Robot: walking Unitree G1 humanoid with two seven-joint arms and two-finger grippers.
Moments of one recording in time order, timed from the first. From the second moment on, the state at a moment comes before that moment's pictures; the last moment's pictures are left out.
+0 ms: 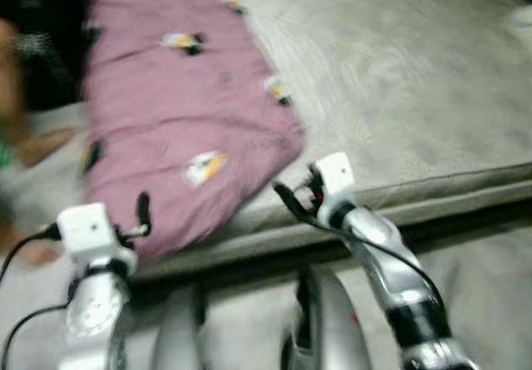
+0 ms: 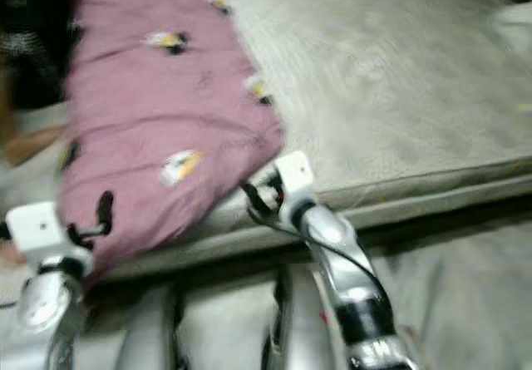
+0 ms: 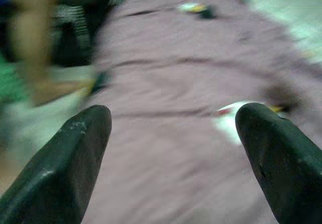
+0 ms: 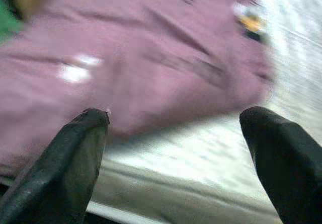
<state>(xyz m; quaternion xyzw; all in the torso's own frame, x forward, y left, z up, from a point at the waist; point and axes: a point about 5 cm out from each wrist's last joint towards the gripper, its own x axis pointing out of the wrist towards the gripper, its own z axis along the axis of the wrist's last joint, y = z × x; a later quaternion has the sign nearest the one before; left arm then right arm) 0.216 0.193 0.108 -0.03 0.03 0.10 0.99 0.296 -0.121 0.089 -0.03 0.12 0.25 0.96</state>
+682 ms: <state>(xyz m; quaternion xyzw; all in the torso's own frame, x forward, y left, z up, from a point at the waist) 0.215 0.205 0.104 -0.01 0.06 0.15 0.99 0.288 -0.126 0.077 -0.03 0.14 0.27 0.95</state>
